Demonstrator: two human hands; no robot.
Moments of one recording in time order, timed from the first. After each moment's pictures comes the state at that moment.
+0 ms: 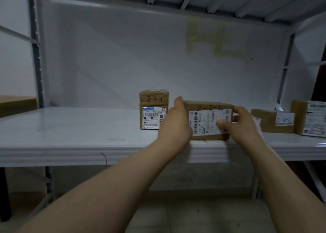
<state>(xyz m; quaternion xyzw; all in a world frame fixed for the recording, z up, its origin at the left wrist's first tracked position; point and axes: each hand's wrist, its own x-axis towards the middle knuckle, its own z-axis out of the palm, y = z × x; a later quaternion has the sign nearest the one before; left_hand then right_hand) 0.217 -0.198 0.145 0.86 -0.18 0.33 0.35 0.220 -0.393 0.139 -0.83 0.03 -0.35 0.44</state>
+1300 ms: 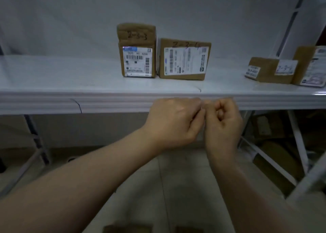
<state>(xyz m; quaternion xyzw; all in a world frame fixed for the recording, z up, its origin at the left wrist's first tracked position) 0.173 -0.198 0.058 0.78 -0.40 0.45 0.19 0.166 -0.331 0.019 -0.68 -0.06 -0.50 0.53</state>
